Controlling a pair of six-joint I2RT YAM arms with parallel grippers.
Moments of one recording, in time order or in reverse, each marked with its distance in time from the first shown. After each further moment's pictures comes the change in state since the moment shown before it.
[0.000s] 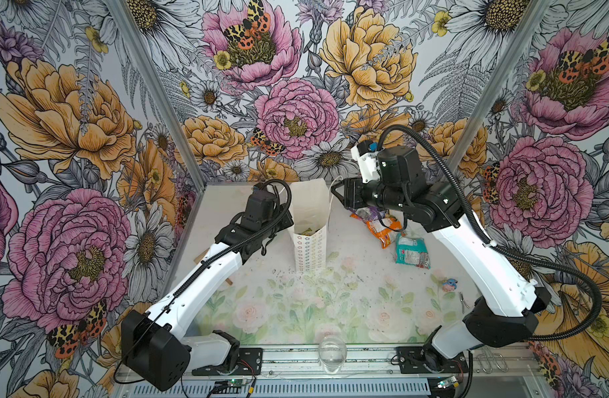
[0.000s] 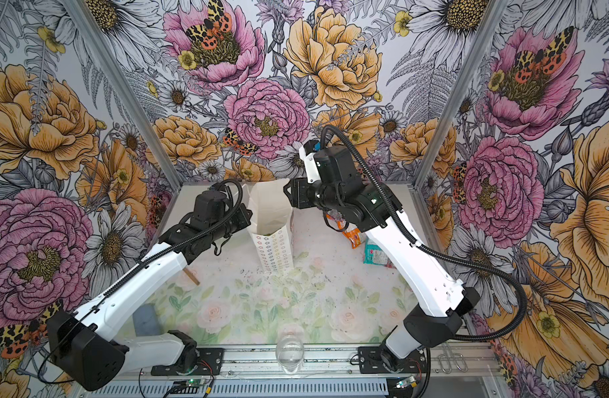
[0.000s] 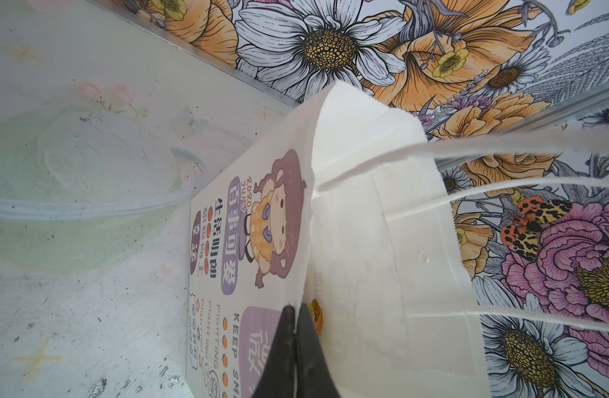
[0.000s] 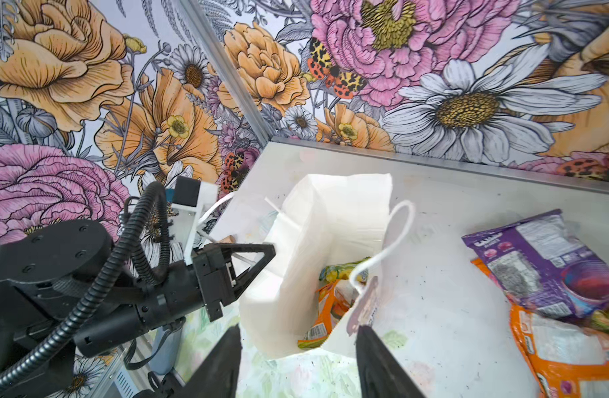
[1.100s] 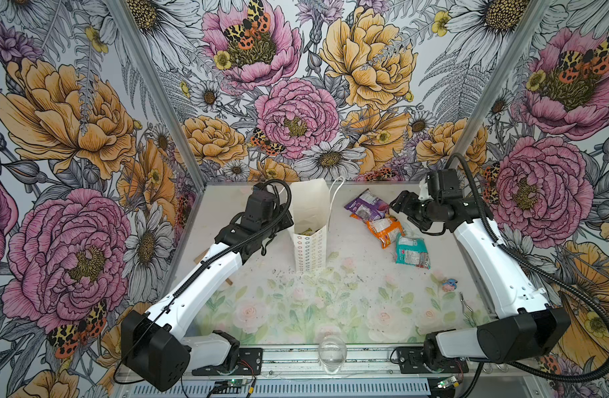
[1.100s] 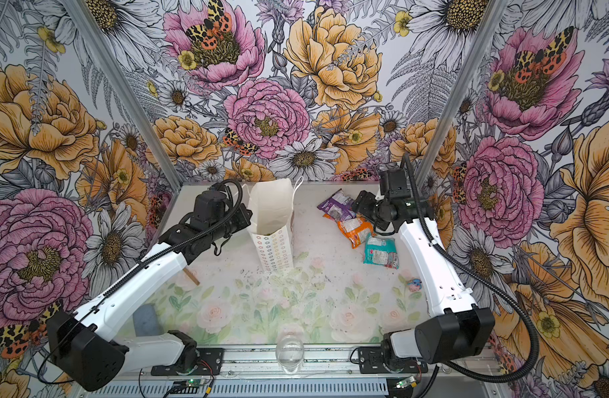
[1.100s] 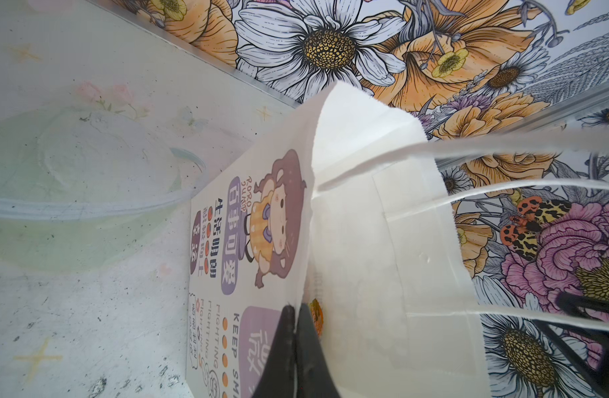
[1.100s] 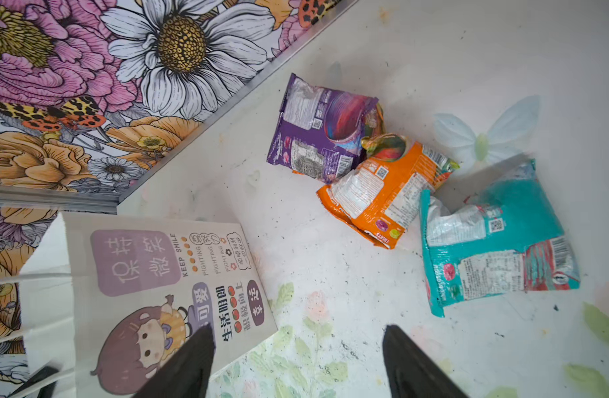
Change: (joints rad) left arm 0.000 -0.002 0.000 0.000 0.000 0.000; right arm -0.553 -0.142 -0.566 0.040 -0.137 0.293
